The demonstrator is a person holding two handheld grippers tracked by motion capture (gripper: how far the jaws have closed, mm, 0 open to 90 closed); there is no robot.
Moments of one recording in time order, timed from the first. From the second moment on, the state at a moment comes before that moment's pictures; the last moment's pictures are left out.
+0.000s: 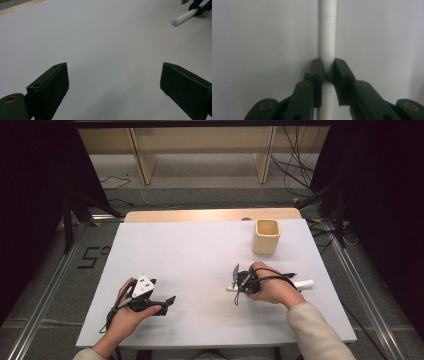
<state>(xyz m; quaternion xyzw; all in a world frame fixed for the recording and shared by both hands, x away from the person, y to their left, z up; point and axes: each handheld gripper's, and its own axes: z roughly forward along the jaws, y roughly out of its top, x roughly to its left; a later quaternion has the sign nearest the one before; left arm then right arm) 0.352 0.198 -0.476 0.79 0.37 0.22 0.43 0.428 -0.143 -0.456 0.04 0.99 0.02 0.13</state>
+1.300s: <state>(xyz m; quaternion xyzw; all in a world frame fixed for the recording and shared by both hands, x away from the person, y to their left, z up) 0.352 0.198 -0.476 0.79 0.37 0.22 0.43 0.424 -0.170 -0.433 0.10 0.98 0.12 0.15</state>
